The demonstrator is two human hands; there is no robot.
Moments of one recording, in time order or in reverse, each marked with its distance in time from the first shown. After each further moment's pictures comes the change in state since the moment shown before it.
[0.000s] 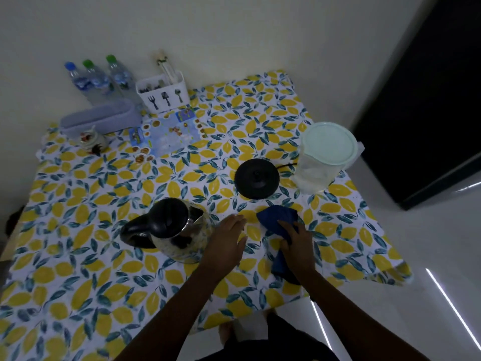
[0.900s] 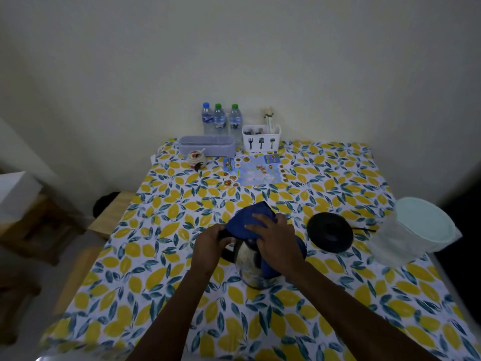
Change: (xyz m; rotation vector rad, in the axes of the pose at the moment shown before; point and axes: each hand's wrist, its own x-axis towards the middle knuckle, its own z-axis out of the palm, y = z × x) left_hand -0.092 -0.112 -0.150 -0.308 0.496 -0.497; right_hand 0.000 -0.275 0.019 -0.340 0.031 -0.833
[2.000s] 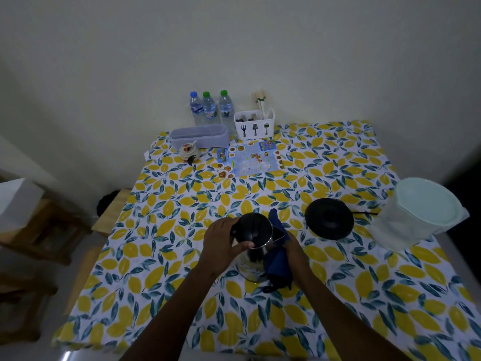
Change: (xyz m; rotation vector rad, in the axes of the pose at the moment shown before) left_hand 0.011 0.005 0.039 0.242 -0.142 0.204; right_hand -0.041 0.060 0.073 1.497 -0.081 0.847
